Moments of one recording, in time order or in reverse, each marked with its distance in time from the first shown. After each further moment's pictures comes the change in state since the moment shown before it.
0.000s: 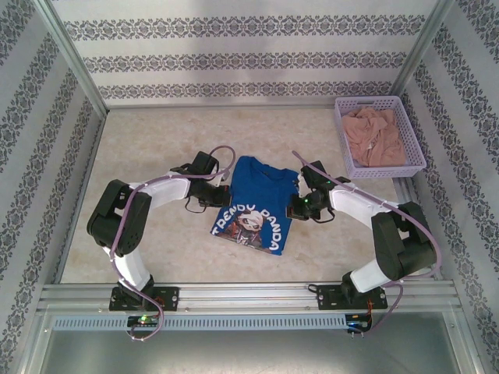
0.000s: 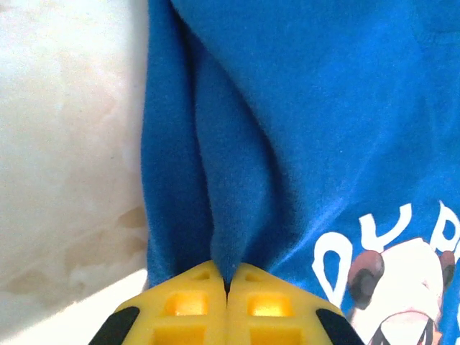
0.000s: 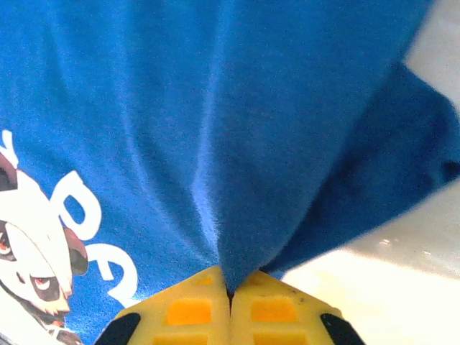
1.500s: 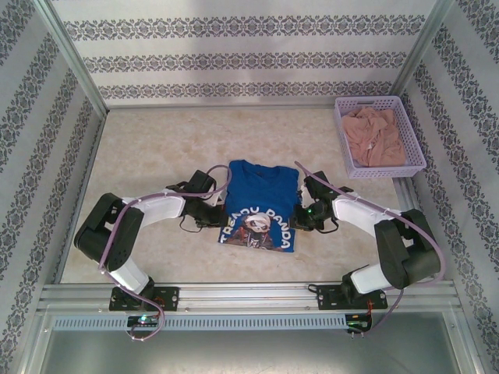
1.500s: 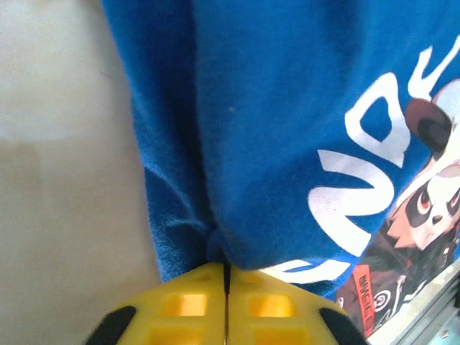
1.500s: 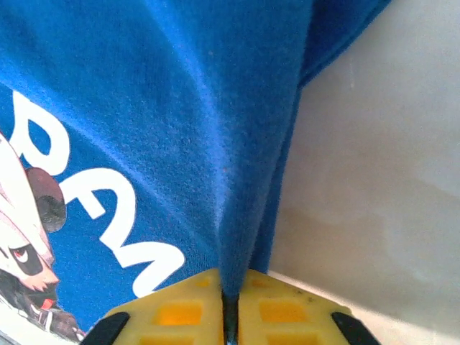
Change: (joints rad) left arm -0.060 -0.134 -0.229 0.048 0.084 -0.108; right arm 0.008 -0.060 -0.117 0.017 -0.011 -0.001
